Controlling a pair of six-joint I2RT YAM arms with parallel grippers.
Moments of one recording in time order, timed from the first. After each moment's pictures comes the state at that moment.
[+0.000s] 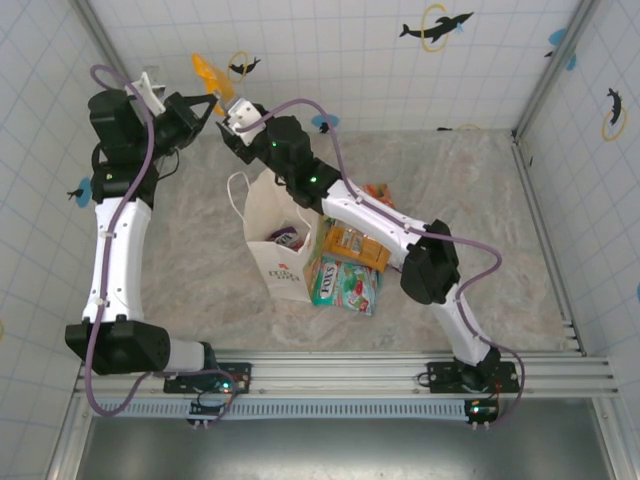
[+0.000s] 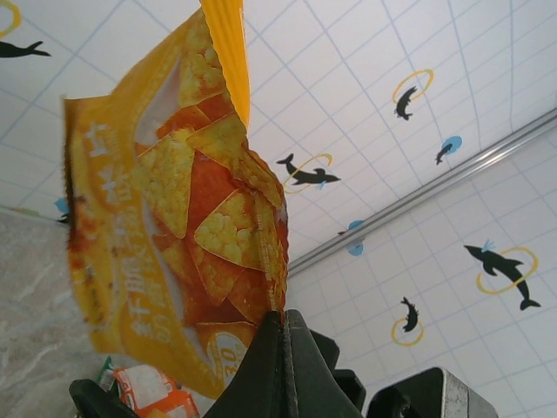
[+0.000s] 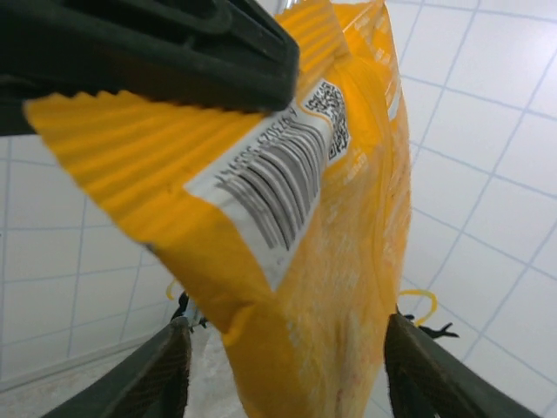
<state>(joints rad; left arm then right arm) 0.03 1.38 1.58 -0.30 0.73 -0.81 0.93 2.24 2.21 0.16 0.11 -0.34</state>
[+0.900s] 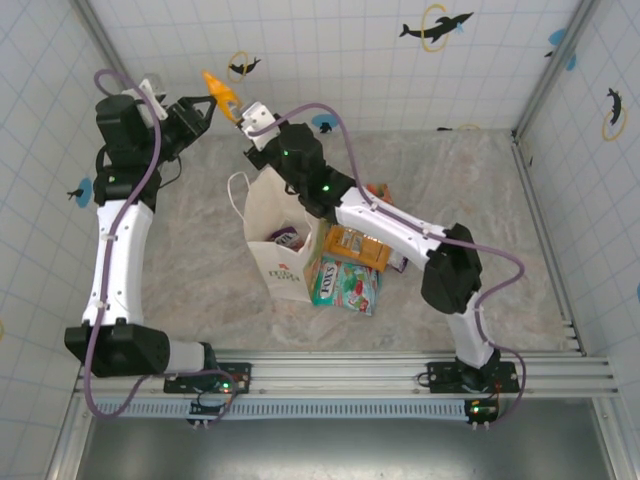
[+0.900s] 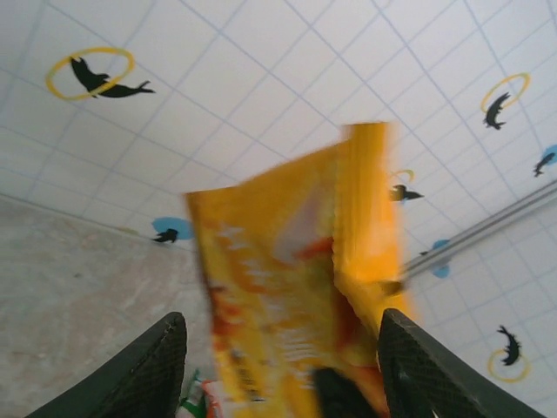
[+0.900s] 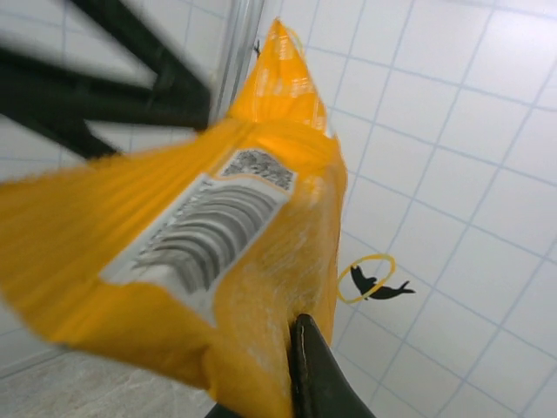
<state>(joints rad) 0.02 1.35 1.53 -0.39 0.51 -0.65 0.95 2.04 1.95 0.20 0.23 -0.30</state>
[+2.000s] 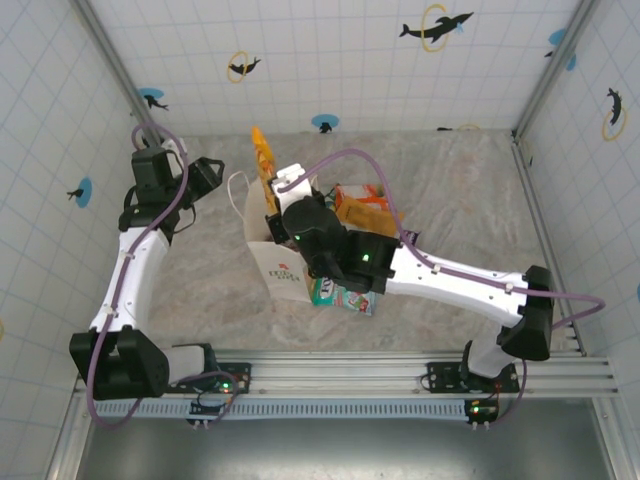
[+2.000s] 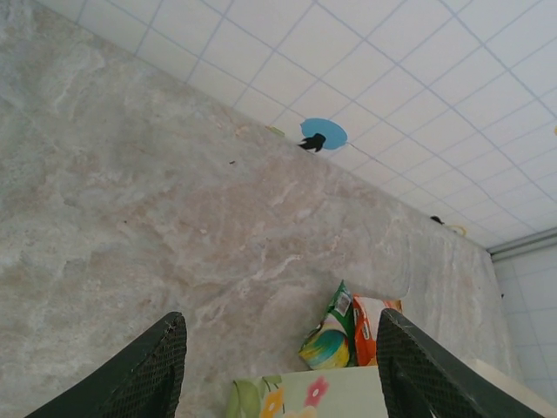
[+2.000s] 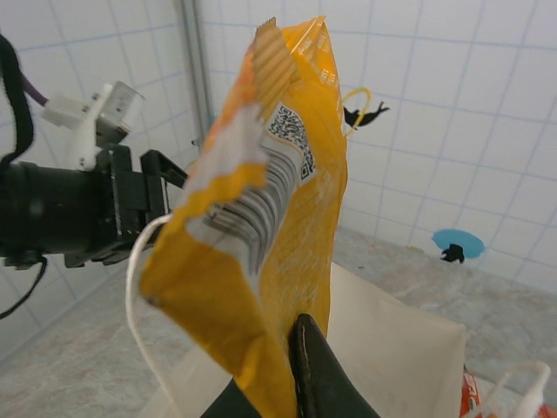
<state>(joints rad) 0.02 1.25 1.13 -0.39 0.37 -0.52 1.27 1.59 1.55 -0.20 0.73 0.17</state>
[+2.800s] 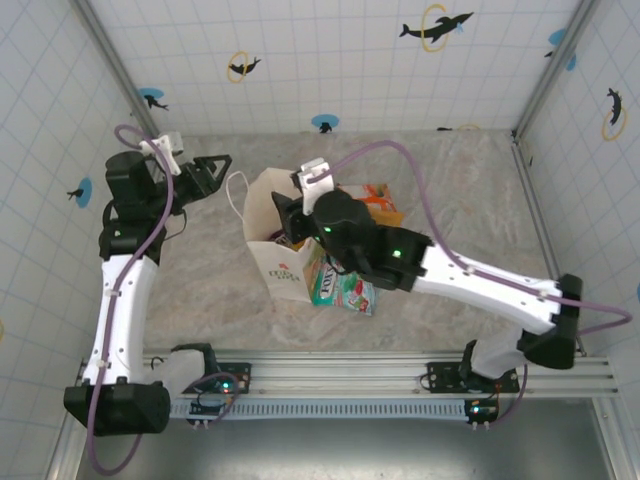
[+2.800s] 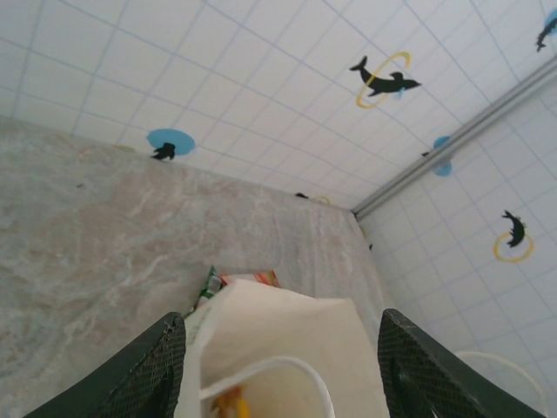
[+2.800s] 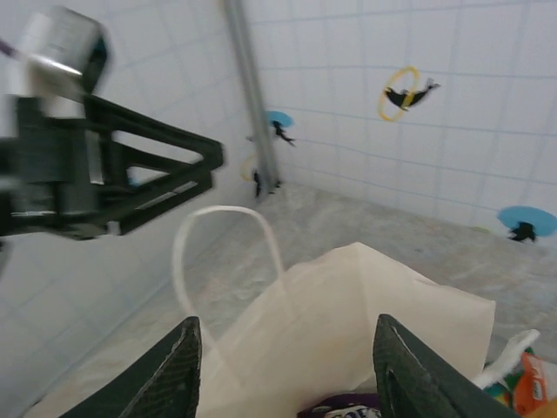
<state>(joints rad) 0.02 1.06 1.18 -0.43 0.67 -0.50 1.23 1.42 1.48 -0.26 0.49 0.29</state>
